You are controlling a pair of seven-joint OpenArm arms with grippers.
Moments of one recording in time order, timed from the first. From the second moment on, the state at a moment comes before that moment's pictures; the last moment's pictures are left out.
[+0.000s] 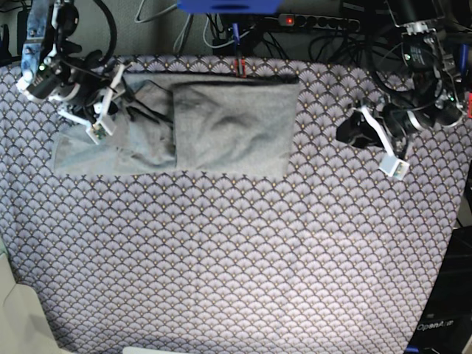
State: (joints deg) left arm 9.2 -14.7 -22.7 95.9 -46.2 -39.4 69.3; right arm -21.6 13.4 15.2 110.3 24.1 39.9 -67.5
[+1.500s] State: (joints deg) left arm 8.9 -14.6 -22.7 95.9 -46.0 -39.4 69.3; right arm -4.1 13.0 33.9 86.9 24.7 39.9 -73.0
